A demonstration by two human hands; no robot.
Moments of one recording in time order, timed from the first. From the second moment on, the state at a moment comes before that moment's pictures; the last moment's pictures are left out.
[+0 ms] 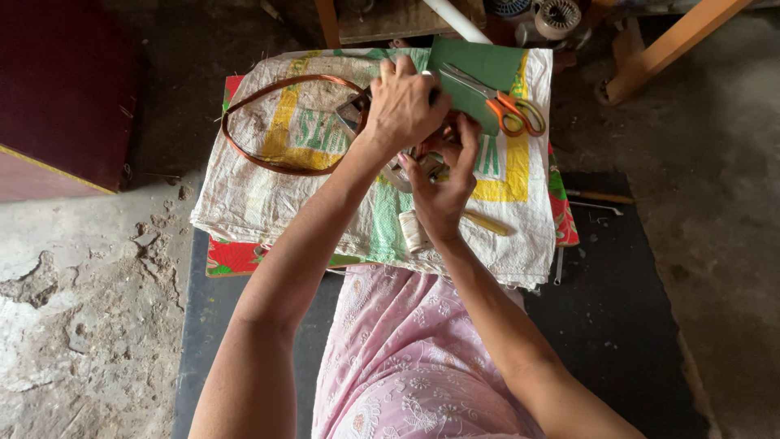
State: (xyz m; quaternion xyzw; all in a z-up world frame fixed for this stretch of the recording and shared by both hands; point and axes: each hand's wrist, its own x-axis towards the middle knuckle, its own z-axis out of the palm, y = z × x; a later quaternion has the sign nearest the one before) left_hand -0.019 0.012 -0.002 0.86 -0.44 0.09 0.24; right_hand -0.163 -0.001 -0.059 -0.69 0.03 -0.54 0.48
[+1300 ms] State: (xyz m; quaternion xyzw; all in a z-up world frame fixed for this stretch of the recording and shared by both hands) left_hand -0.008 0.048 0.003 0.75 -0.55 0.03 0.36; right_hand -0.175 -0.010 -0.069 -0.79 0.07 -0.55 0.27
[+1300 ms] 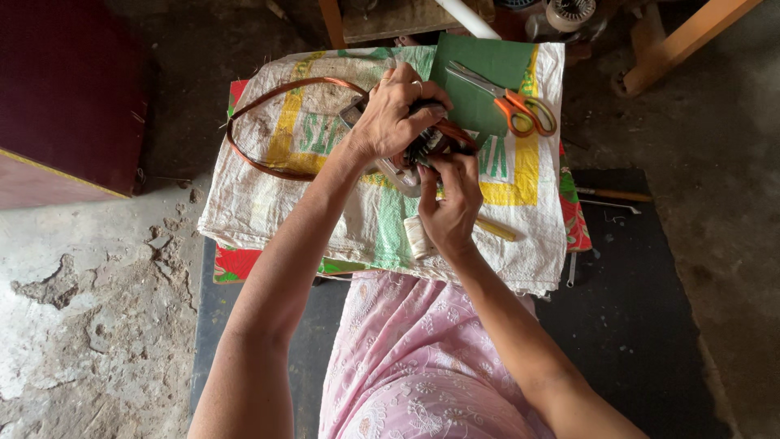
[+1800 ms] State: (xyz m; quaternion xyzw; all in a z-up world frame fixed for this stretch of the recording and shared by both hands) left_hand -0.013 0.051 0.007 0.75 -0.51 -0.08 0.41; right_hand -0.170 -0.004 -0.066 -0.80 0.11 -0.55 0.21
